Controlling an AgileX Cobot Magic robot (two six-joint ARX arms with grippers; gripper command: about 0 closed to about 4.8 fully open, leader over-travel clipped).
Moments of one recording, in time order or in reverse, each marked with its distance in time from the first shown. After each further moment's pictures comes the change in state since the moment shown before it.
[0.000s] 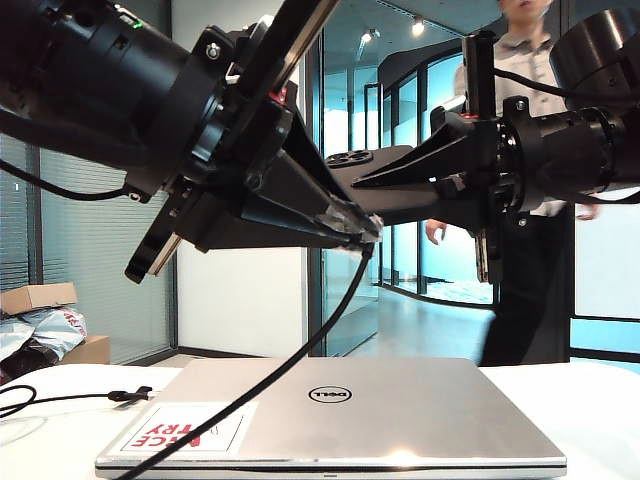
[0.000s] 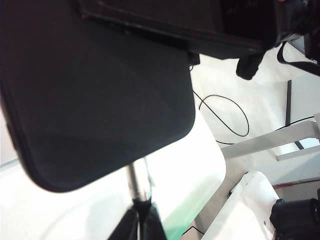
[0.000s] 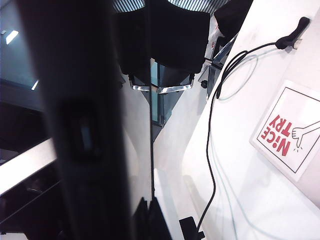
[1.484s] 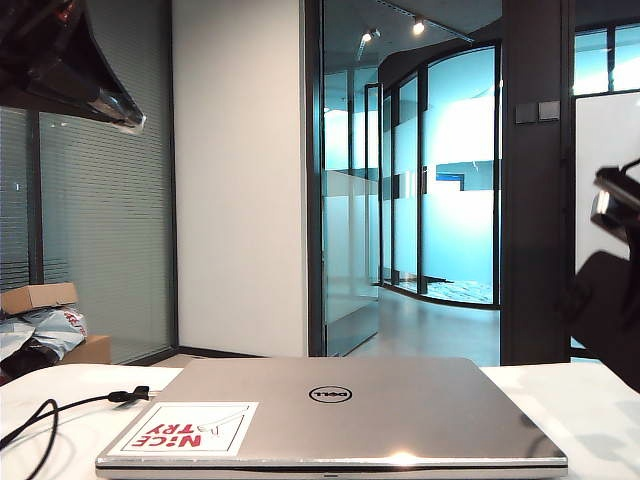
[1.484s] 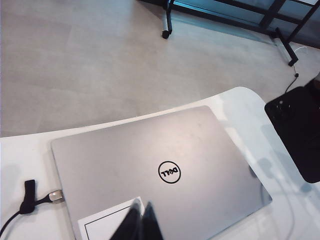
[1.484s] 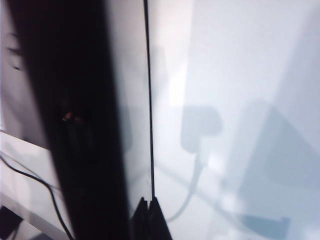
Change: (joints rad) left arm 0.489 -0.412 0.113 -0.488 -0.026 0.468; right arm -0.446 0.082 0.420 -1.440 0.572 -0.902
